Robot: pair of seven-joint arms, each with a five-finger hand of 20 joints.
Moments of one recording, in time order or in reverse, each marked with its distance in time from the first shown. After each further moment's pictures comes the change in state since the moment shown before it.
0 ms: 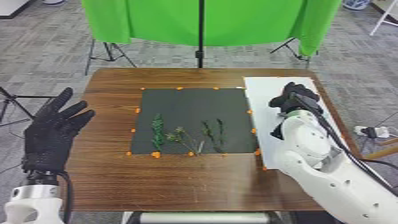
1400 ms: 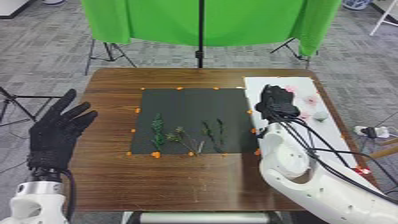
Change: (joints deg) left arm -2.8 -0.8 0.5 2.4 -0.3 -1.1 -2.8; right arm 8.5 0.0 -18.6 6.8 -10.2 16.0 -8.0
